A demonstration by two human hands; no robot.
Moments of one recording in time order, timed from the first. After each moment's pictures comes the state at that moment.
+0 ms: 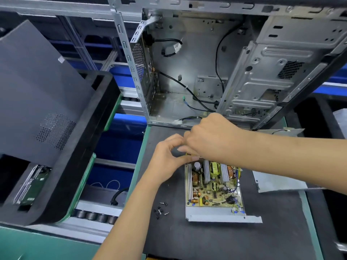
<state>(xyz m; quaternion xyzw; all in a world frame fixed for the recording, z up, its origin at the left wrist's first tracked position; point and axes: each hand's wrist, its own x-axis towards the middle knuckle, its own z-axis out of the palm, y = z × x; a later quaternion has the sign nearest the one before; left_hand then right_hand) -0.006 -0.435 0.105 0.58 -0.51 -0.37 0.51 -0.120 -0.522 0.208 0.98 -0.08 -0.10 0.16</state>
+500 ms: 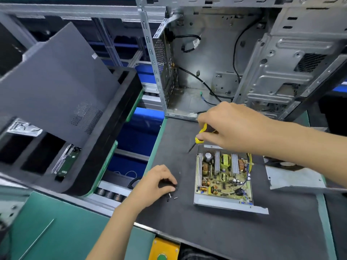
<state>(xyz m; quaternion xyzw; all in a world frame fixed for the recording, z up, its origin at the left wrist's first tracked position) 0.012 -0.329 0.070 0.72 -0.55 -0.34 0.24 -0.144 -0.522 0.226 0.99 -0.15 0.00 -0.05</state>
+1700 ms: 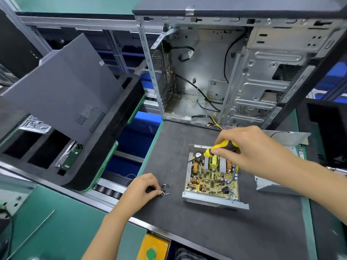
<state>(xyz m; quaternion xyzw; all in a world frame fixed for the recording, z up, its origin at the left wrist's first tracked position) -0.001 -0.298 0.061 0.77 -0.53 -0.28 0.21 -0.227 -0.507 0.216 0.94 -0.22 0.07 -0.24</state>
